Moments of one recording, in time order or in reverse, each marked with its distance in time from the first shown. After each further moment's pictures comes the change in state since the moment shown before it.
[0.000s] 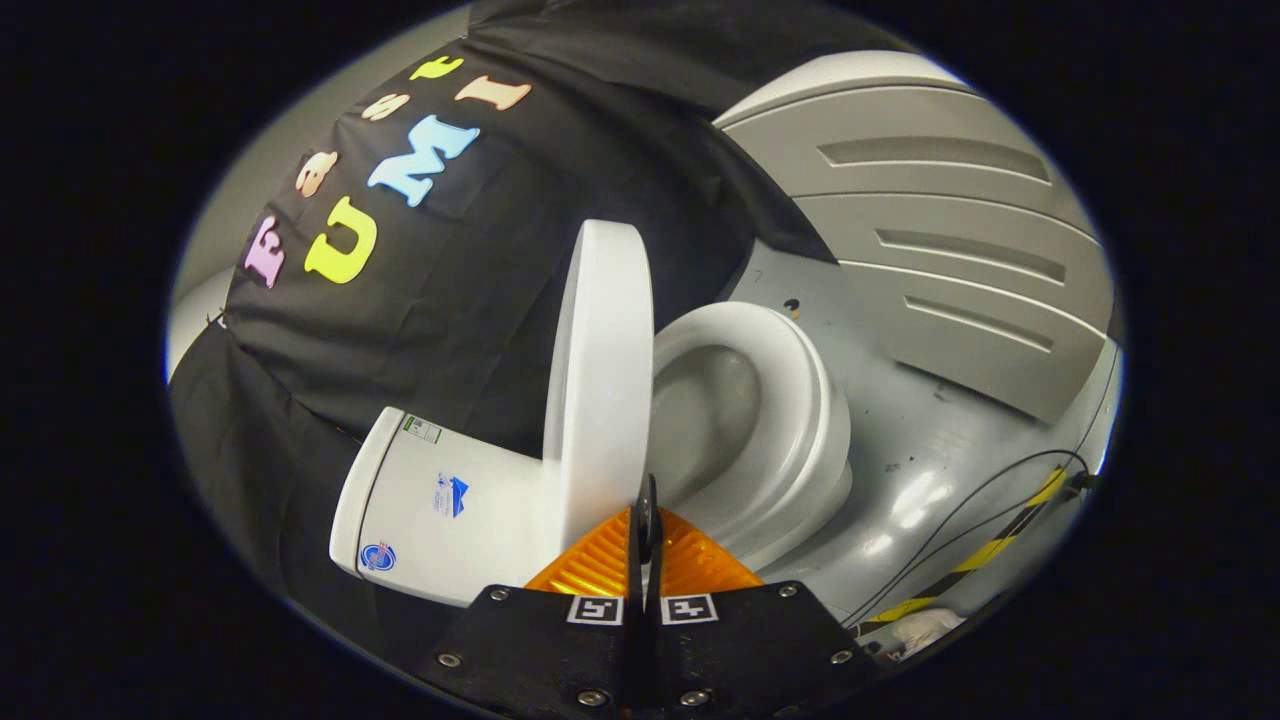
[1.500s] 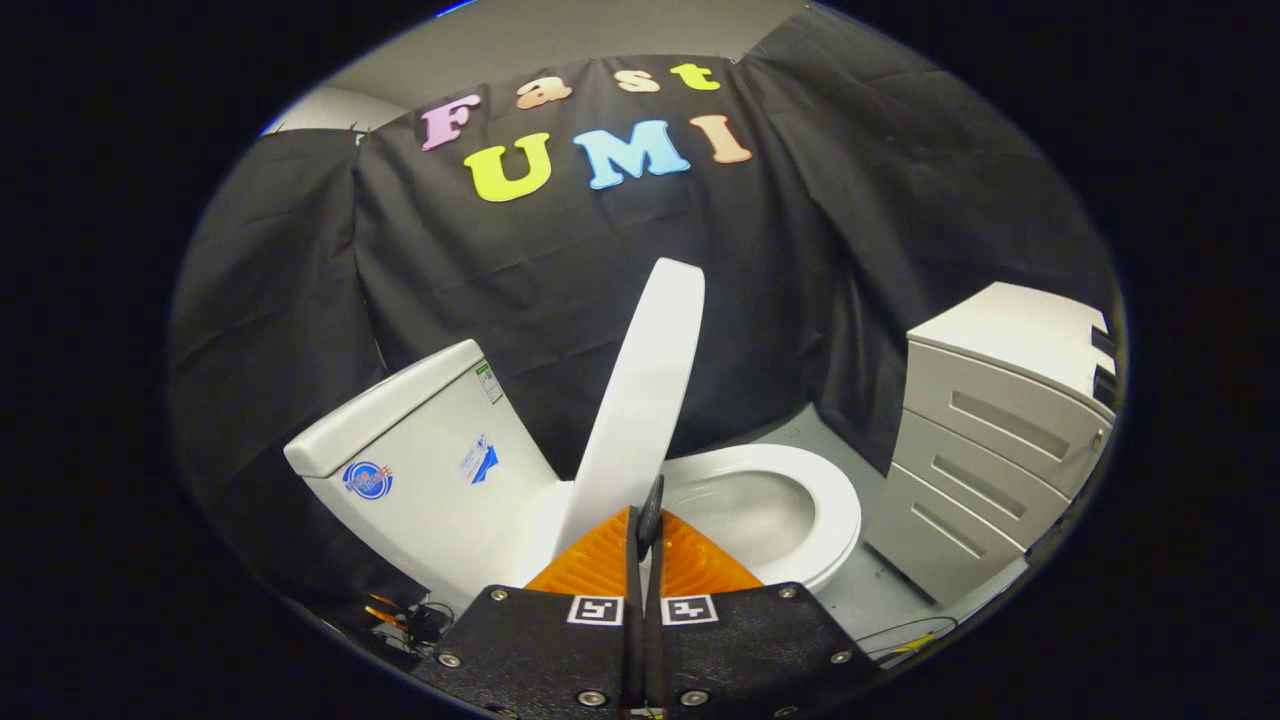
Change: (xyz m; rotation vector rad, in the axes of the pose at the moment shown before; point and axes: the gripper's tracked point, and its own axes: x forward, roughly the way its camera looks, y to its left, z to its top) arm -0.035 0.132 -0.002 -0.623 -0.243 -0.012
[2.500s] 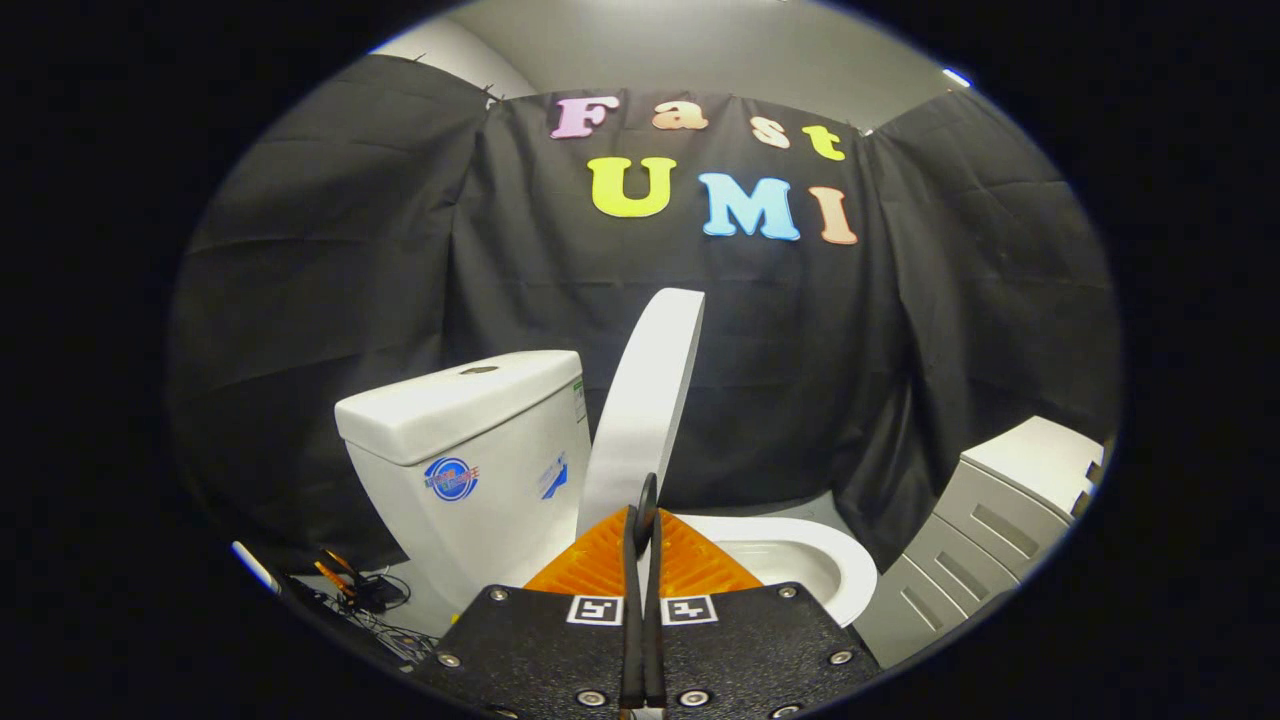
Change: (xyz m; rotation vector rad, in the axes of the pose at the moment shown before) arm -0.006 0.114 0.022 -0.308 -0.131 0.088
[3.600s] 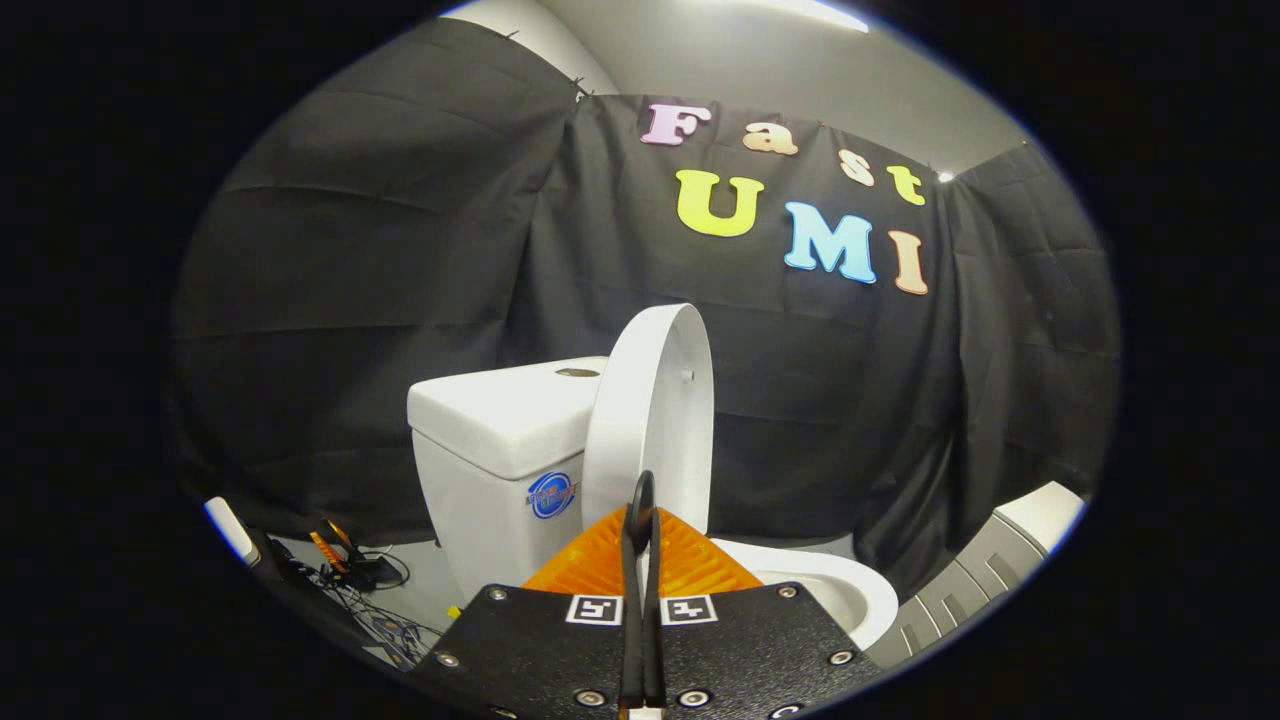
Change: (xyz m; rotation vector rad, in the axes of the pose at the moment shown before) arm 0.016 0.081 0.007 -0.151 -0.035 0.114
